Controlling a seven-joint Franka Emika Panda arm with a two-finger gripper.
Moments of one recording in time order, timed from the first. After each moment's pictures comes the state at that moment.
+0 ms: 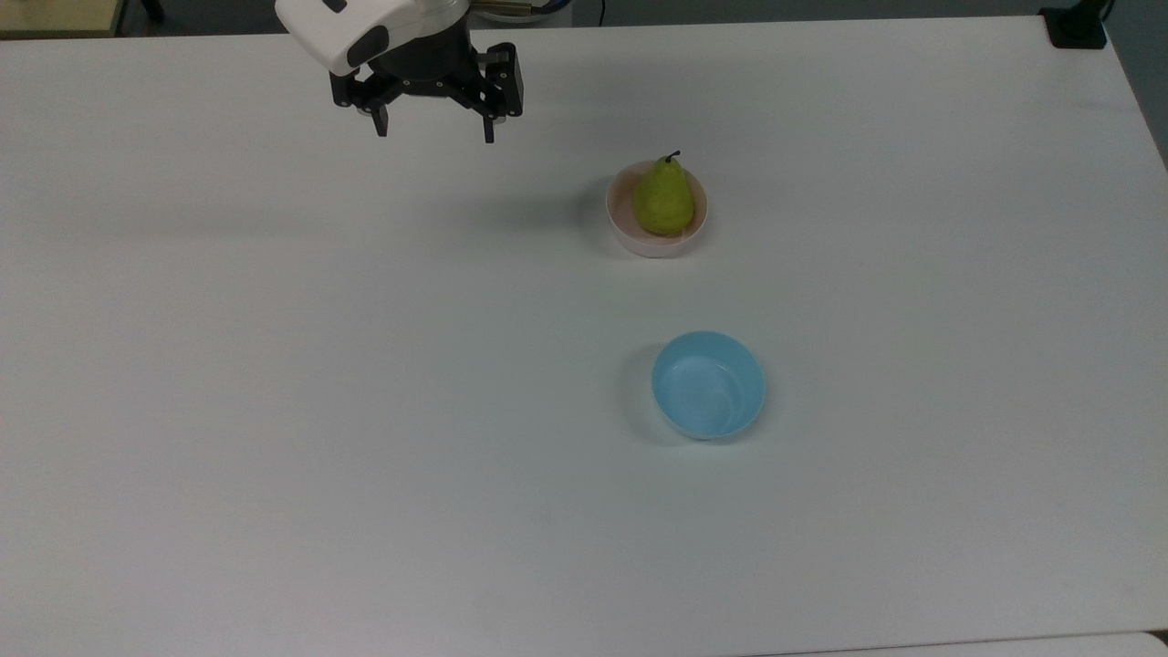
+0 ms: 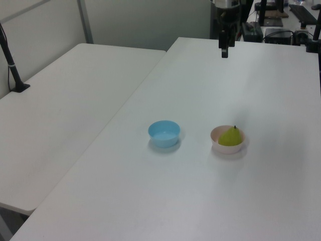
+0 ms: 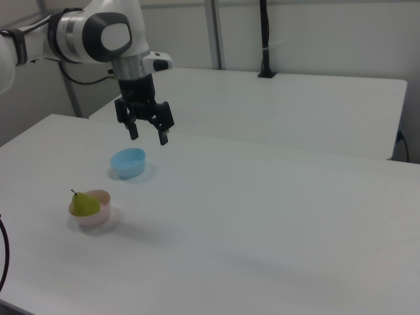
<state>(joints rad) 0.13 0.17 -0.15 -1.55 -0.03 1.66 -0.01</state>
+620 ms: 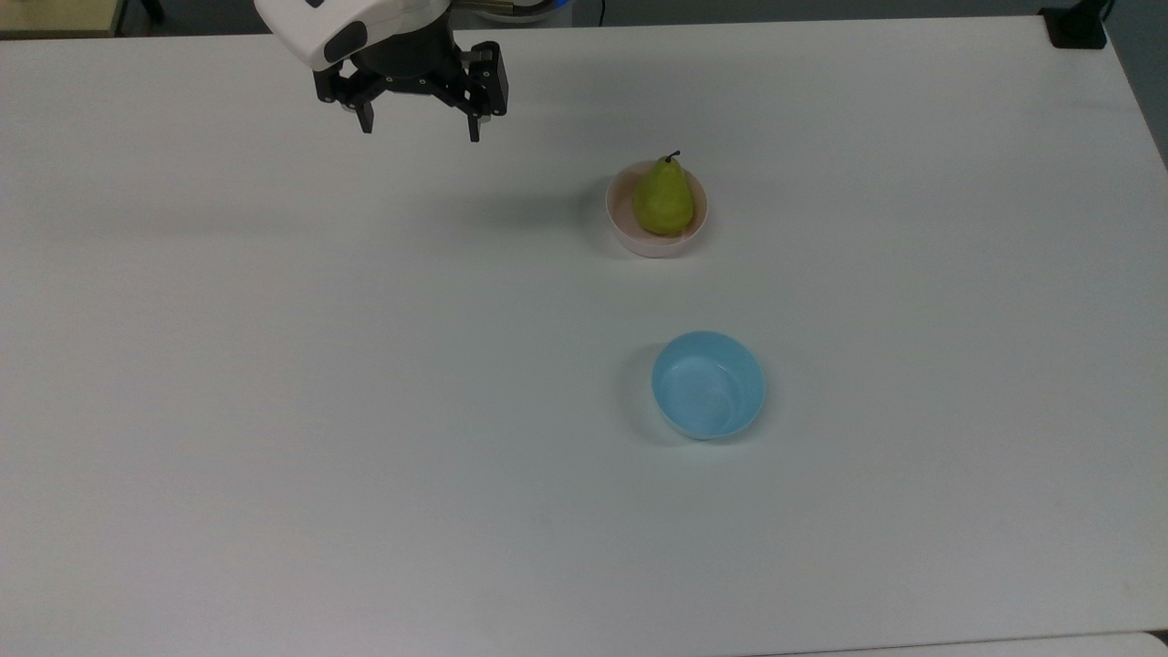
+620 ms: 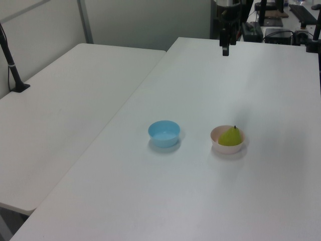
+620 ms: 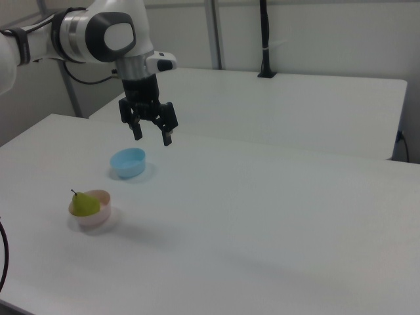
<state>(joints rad) 0.12 0.17 -0.16 -1.55 -0.03 1.66 -0.01</state>
